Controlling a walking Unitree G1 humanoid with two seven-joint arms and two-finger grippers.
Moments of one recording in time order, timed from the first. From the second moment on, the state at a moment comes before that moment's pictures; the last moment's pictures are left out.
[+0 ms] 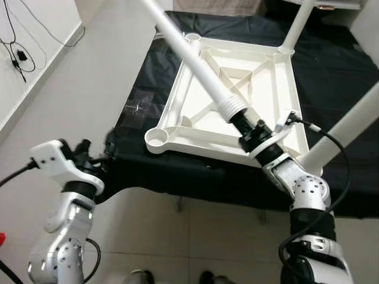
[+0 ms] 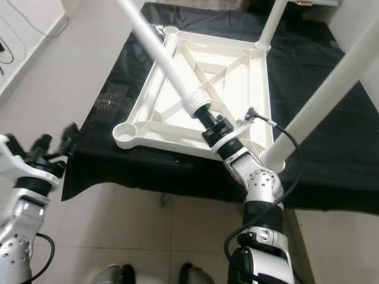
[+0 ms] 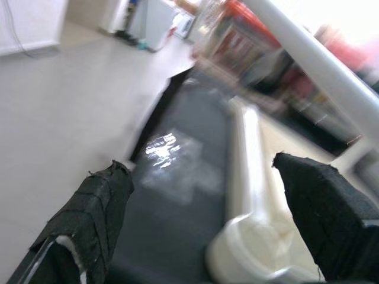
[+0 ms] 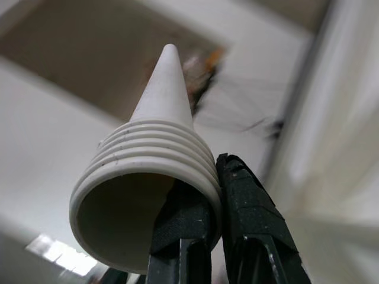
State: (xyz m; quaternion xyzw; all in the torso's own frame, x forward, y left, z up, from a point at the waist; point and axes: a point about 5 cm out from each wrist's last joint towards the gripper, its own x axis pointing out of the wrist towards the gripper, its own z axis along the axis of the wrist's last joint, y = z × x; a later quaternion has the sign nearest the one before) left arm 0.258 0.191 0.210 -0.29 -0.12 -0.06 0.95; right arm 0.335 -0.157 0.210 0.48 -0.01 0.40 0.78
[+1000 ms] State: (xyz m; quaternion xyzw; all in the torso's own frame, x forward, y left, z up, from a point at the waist) left arm 0.235 0.188 0.241 -0.39 -0.15 -0.28 0.86; right arm 0.256 -0.166 0.177 0.44 0.13 0.55 0.70
